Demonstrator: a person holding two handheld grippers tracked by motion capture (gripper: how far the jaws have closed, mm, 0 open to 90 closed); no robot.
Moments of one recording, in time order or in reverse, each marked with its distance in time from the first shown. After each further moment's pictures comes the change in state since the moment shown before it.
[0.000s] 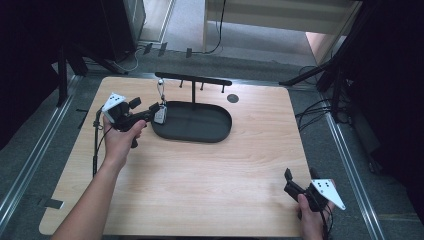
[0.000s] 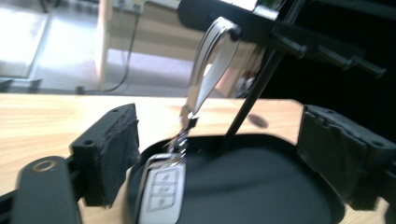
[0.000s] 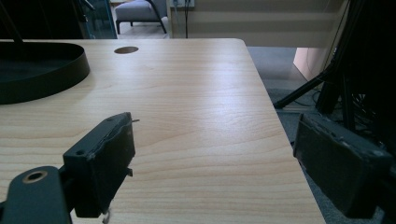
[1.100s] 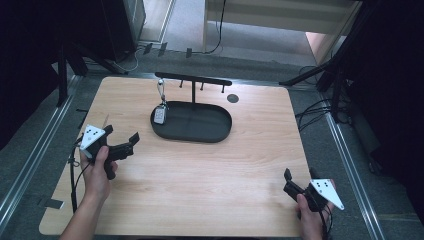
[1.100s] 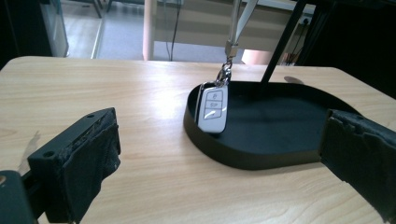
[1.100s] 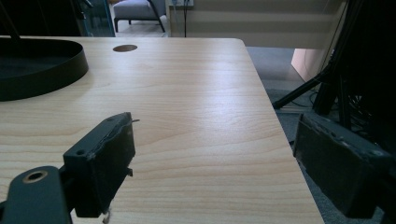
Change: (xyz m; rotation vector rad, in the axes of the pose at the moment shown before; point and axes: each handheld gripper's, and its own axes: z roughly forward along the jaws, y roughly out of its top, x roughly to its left) left arm -0.001 -0.049 -0.090 0.015 0.162 0.076; right arm 0.002 0.000 0.000 0.001 -0.010 -0.017
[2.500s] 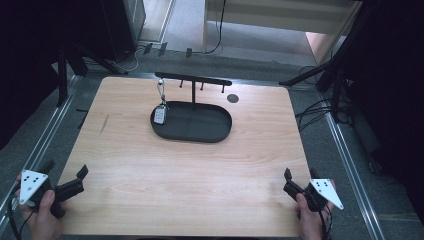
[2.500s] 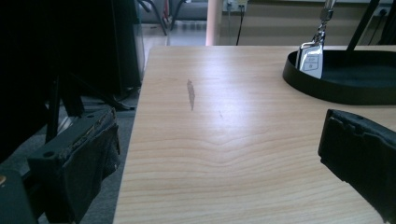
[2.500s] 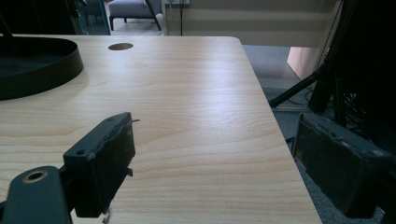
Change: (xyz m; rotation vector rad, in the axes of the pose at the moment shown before) left arm 0.070 -0.062 -0.116 -0.062 0.242 0.095; right arm 0.001 0.000 0.001 0.008 -0.017 -0.002
